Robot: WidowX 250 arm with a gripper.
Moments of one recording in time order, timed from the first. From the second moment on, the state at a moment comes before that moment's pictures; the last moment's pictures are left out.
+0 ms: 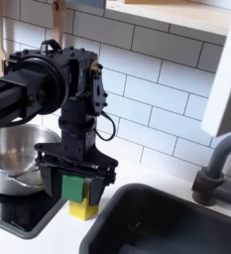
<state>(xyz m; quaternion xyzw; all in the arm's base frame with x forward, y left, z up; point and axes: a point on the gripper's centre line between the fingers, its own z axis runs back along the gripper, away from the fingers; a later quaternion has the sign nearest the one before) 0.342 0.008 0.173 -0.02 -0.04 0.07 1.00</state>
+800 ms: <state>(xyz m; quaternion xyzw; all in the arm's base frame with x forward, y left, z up) 0.340 0.000 0.200 -0.05 -0.06 0.08 0.99</state>
